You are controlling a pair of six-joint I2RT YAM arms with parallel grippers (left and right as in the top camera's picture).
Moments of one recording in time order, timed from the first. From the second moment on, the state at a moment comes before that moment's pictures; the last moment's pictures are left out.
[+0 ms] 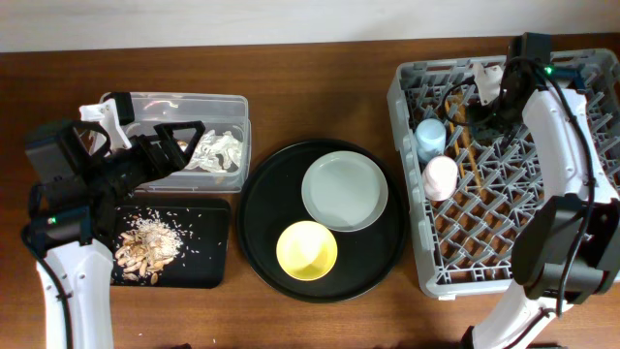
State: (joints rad) left arm 0.29 1.24 1.09 -0.46 0.85 -0.34; right arm -0.17 1.96 1.74 -1.05 -0.05 -0.38
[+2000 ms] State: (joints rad) left arm 0.29 1.24 1.09 -0.46 0.85 -0.34; right arm 0.99 1.73 1.24 -0.78 -0.05 0.34
